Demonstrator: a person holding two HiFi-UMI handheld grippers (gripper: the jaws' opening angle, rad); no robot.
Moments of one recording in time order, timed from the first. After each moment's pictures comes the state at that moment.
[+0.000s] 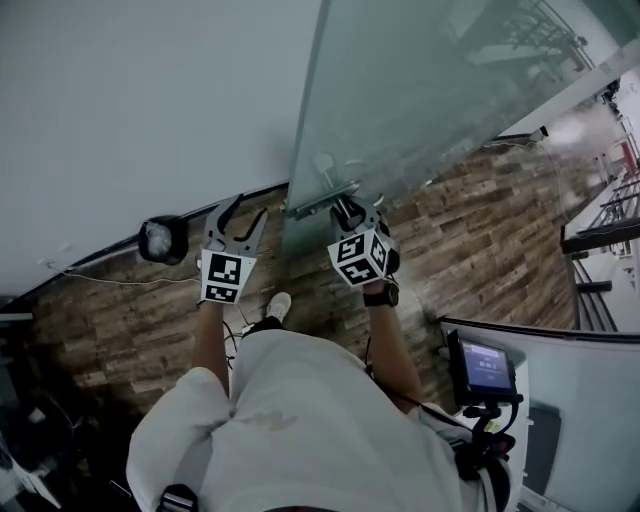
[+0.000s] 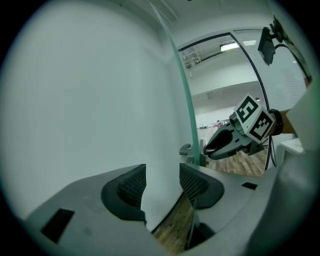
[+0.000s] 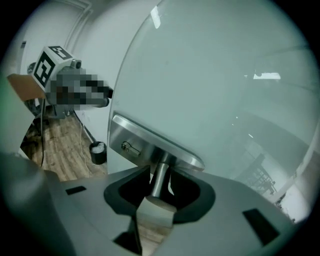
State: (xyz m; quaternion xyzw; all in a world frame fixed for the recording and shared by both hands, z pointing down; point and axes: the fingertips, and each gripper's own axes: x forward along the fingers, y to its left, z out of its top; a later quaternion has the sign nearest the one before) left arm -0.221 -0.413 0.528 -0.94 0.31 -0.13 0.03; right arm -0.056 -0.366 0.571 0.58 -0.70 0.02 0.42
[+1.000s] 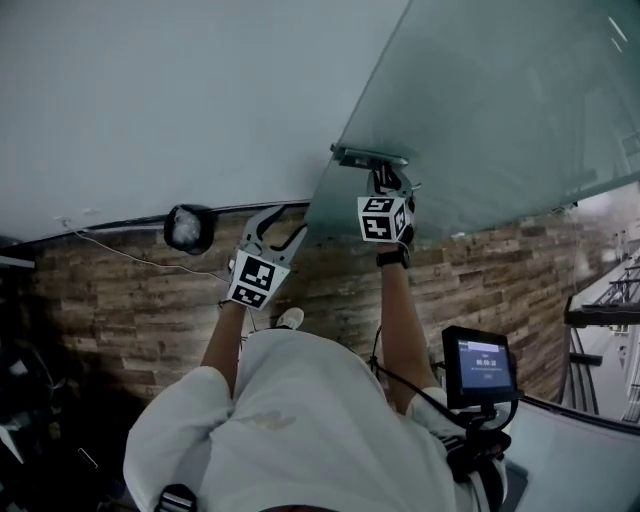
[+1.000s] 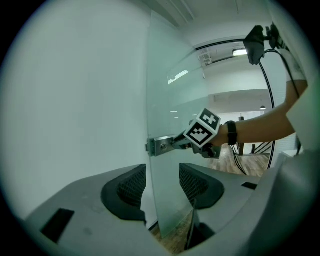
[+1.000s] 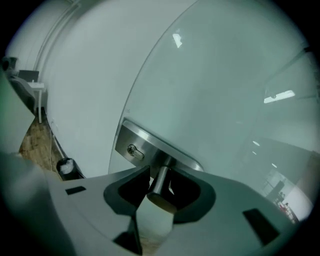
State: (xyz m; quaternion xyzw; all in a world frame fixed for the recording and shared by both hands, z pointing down) left arm -0.275 -0.504 0.563 -0.94 0.32 -0.13 -0.03; right arm -0.068 -0.608 0.583 0.66 -0.65 0.00 0.37
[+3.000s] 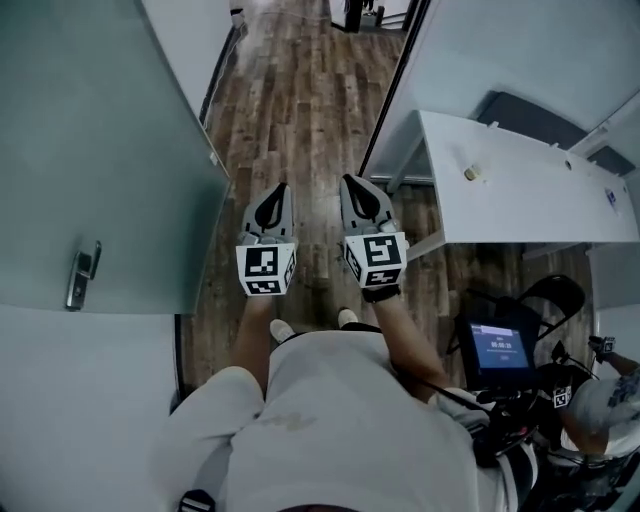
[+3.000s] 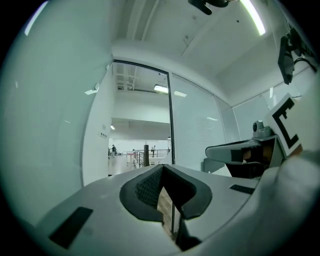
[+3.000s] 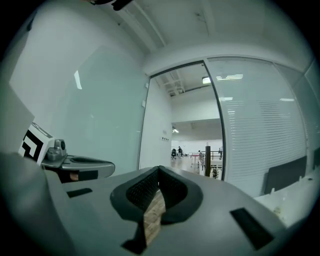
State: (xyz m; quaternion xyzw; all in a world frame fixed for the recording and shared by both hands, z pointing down) left arm 0.115 0.007 0.436 -0.98 -0.21 0.02 0.01; right arm 0.116 0.118 0.415 0.97 -0.22 0.00 0.05
